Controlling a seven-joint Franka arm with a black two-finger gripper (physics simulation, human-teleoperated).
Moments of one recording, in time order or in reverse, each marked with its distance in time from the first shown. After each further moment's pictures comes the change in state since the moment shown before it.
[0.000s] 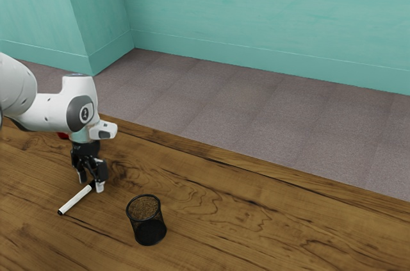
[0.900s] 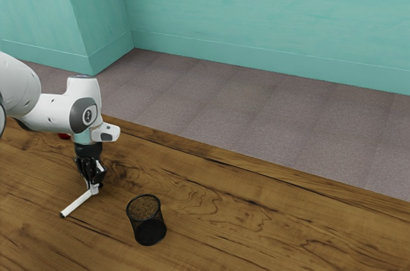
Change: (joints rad) arm -0.017 0.011 0.003 0.004 0.024 -0.008 0.008
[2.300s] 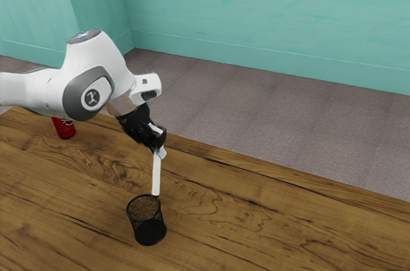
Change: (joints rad) arm -0.311 -0.537 -0.116 -0.226 -0.054 0.235 -0.529
